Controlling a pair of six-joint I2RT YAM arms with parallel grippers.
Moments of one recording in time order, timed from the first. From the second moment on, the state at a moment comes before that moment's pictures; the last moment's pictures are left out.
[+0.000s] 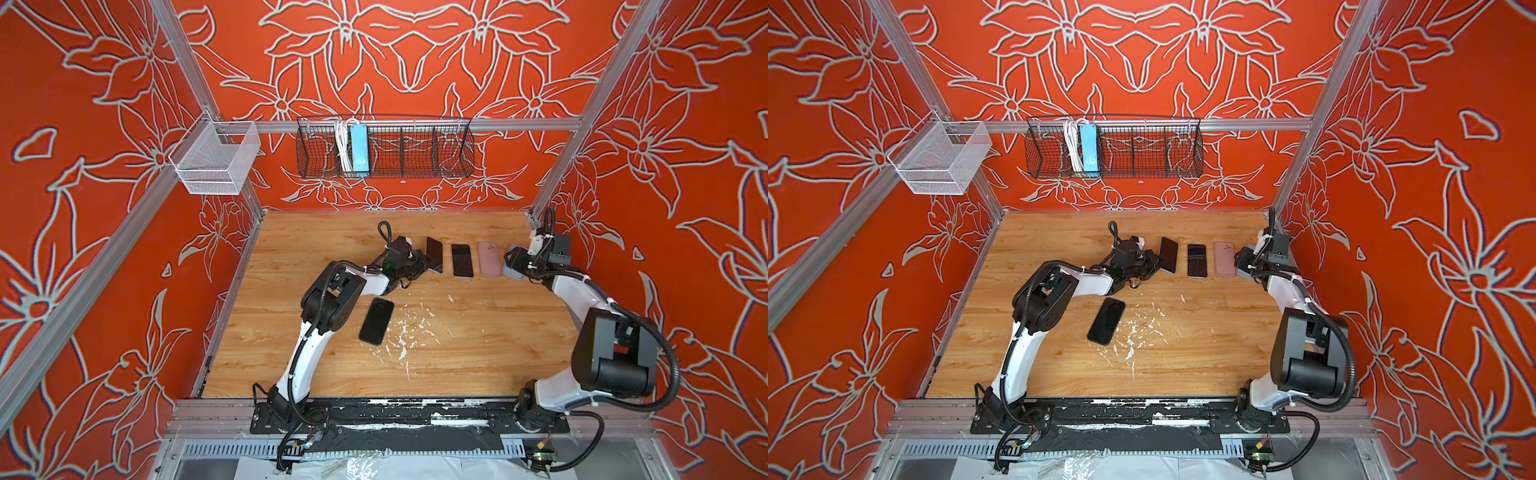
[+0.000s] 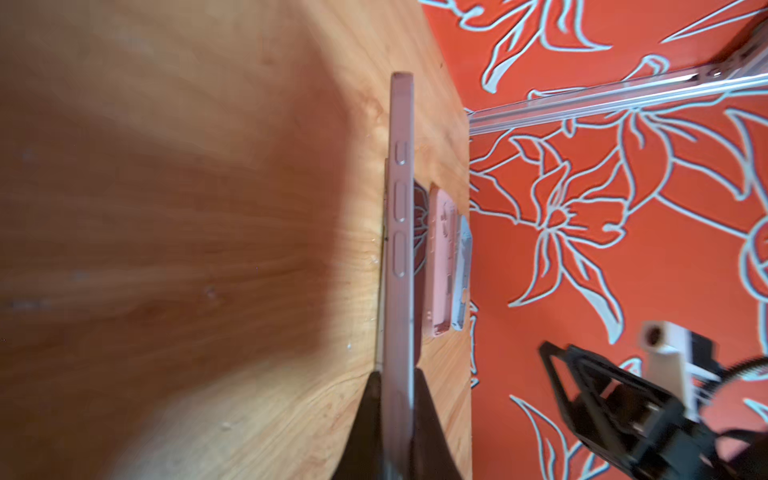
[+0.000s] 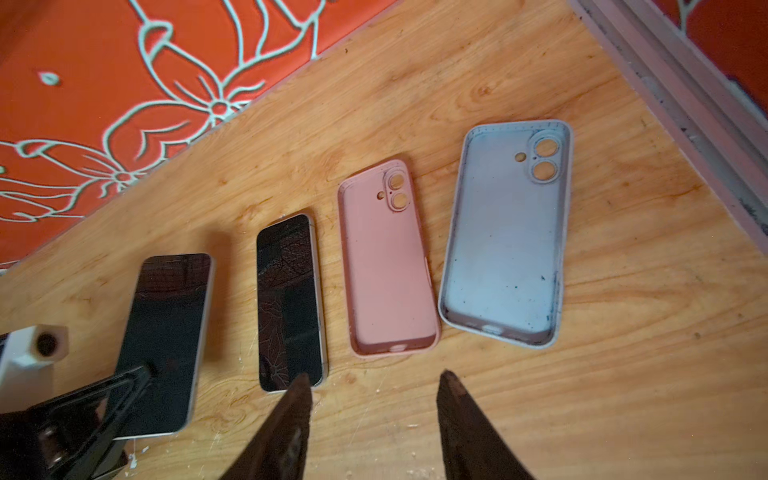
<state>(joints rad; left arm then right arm) -0.56 2.31 1.43 0.49 0.34 -1.19 -0.21 1.49 0.97 -0.22 -0.28 0.33</state>
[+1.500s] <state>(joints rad) -0.60 2.37 1.60 0.25 0.25 -1.05 -0.07 1.27 0.89 -0.29 -0.38 0.36</state>
